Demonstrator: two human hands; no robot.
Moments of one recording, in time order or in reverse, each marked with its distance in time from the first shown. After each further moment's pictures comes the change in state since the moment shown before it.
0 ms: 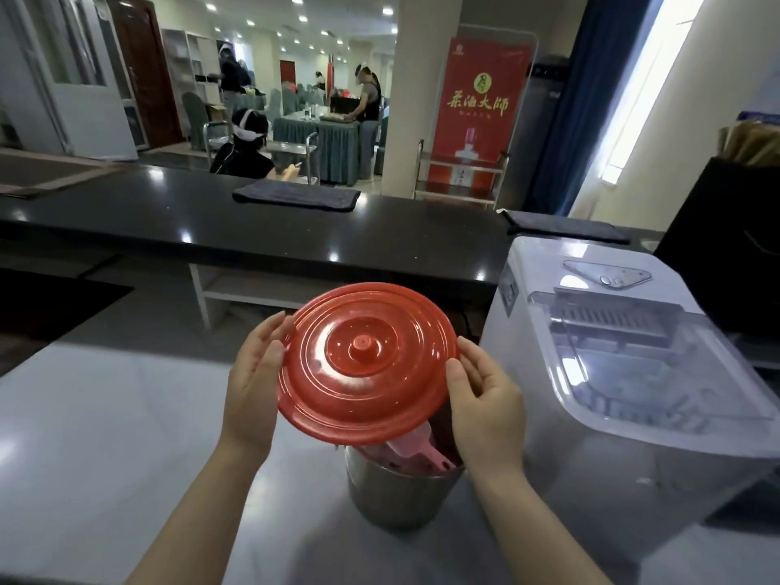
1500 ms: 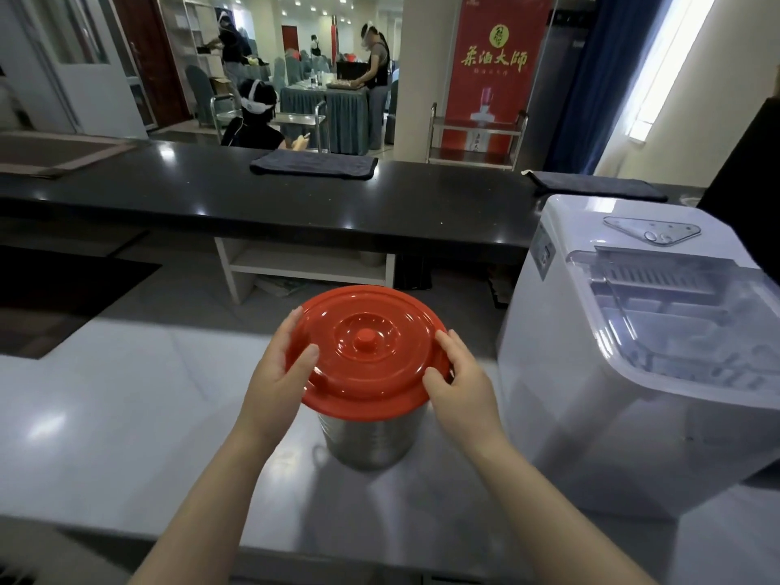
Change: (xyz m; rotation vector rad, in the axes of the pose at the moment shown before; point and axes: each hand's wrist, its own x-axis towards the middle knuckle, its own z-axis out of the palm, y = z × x) left_hand -0.016 -0.011 -0.037 0.322 -0.133 -0.072; right_hand -0.024 0.011 0.046 -0.119 -0.328 0.151
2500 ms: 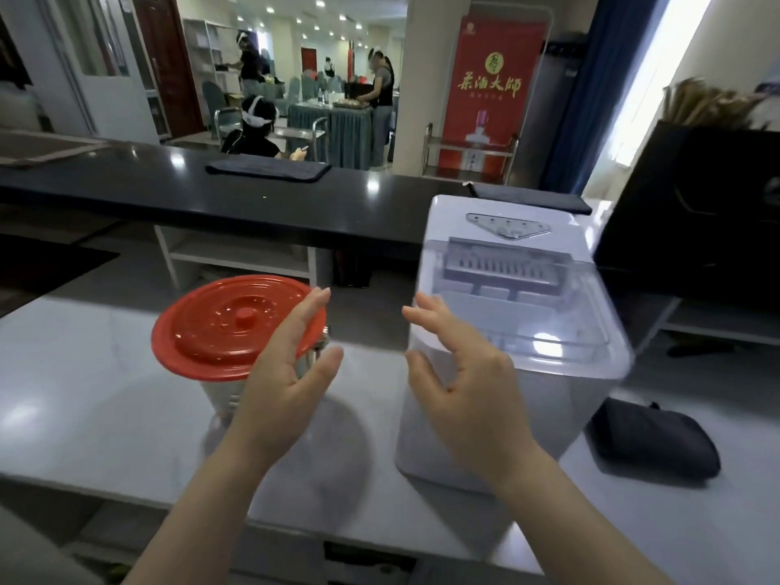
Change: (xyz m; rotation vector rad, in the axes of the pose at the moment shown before) left_hand -0.094 0.081 0.162 0.079 -0.048 0.256; right_hand -0.056 0.017 -0.192 -0.181 0.059 -0.650
